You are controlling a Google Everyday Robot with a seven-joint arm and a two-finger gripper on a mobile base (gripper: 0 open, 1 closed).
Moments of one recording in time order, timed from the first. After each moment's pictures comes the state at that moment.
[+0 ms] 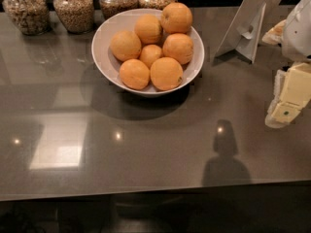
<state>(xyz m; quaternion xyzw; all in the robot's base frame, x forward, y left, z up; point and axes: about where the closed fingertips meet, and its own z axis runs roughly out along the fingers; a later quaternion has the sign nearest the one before) 0.438 -0.217 0.976 -0.60 0.78 -0.03 0.16</state>
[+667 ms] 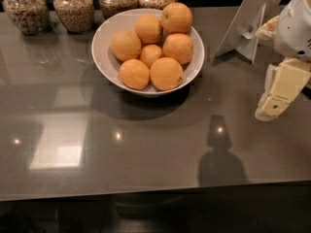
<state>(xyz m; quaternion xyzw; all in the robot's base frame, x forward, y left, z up) 0.454 -0.205 0.977 -0.61 0.77 -0.02 0.19</state>
